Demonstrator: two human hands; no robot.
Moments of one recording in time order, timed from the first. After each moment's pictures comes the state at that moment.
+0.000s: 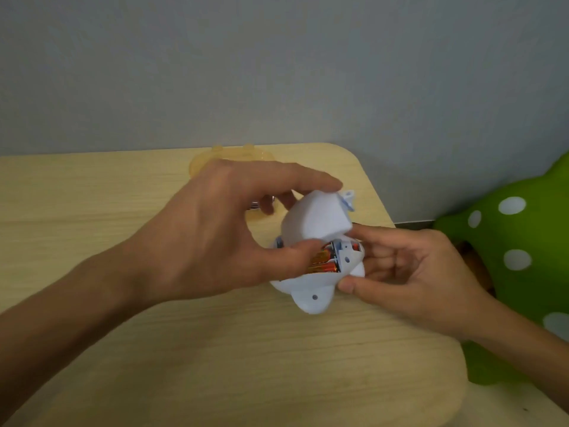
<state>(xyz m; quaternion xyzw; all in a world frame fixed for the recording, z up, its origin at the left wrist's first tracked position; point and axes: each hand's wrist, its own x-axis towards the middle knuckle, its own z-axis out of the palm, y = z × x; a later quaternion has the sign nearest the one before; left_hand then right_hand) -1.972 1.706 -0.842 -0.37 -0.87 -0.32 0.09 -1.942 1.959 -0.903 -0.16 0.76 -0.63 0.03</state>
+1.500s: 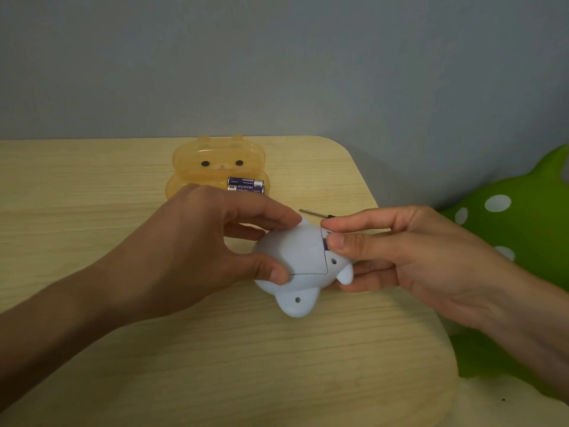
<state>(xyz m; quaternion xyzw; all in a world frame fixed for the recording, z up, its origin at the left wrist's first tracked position) -1.975 1.694 -0.874 -0.27 -0.86 -0.43 -0.04 -1.950 1.945 -0.851 0.07 0.72 -0.66 0.20</state>
